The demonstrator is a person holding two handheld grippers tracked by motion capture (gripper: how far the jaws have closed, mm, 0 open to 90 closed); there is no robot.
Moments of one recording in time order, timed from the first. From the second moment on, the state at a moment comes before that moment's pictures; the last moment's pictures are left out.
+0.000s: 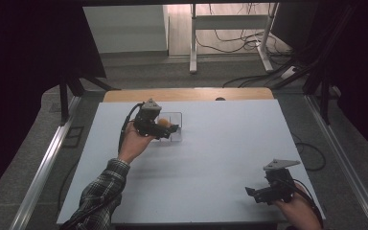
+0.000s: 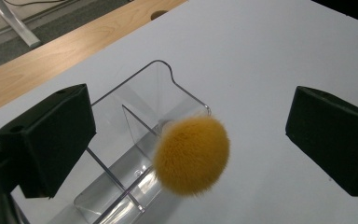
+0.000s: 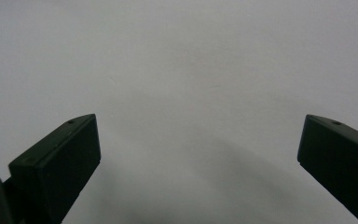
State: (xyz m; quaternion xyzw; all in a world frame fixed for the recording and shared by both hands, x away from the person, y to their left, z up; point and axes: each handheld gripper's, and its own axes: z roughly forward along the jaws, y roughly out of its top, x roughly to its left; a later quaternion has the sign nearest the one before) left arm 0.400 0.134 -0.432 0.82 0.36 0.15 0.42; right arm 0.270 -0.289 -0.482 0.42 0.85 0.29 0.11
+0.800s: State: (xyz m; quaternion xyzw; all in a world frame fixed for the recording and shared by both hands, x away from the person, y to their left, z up) left arm 0.383 0.145 -0.429 0.82 0.35 0.16 0.43; right arm 0.269 -0.288 -0.481 0.42 0.85 0.29 0.11
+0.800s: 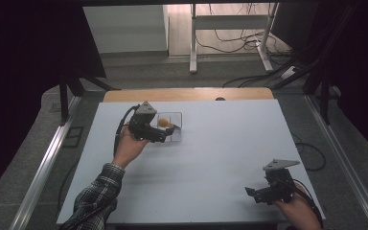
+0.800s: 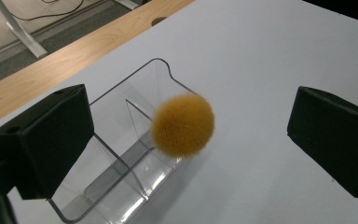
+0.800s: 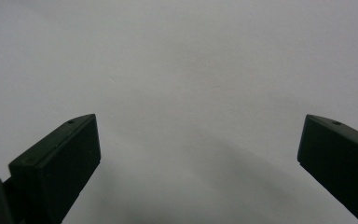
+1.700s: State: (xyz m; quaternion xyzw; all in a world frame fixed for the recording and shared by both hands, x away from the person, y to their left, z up) left arm 0.366 0.161 -0.435 0.82 0.33 0.15 0.45; right arm 0.269 -0.287 -0.481 0.41 0.86 0.29 0.11
